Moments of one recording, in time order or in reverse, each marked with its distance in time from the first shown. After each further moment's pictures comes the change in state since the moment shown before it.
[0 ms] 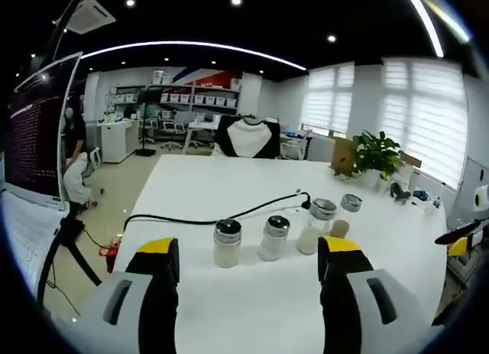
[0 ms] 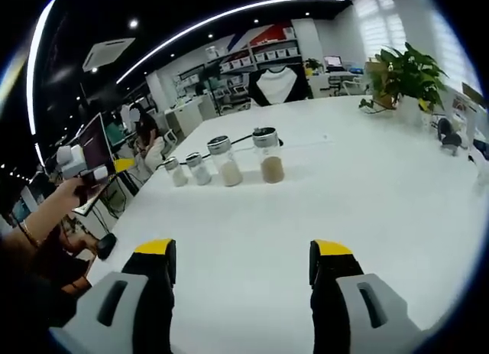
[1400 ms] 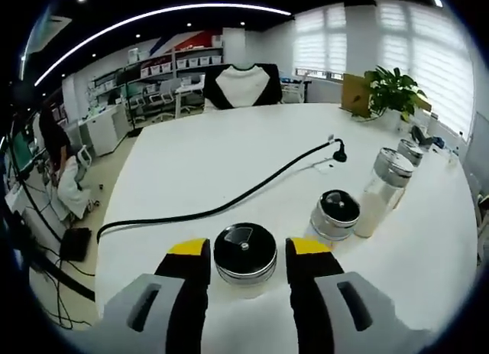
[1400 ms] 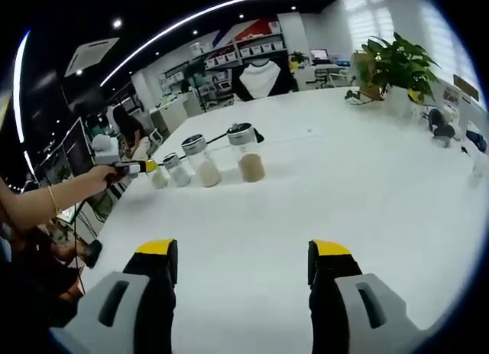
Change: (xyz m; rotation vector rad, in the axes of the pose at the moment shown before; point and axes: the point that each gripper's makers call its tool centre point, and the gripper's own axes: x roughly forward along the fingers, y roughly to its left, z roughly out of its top) left arm 0.135 0.026 -0.051 0.149 0.282 0.011; right arm 0.011 -0.036 0.002 0.049 0.021 -0.074
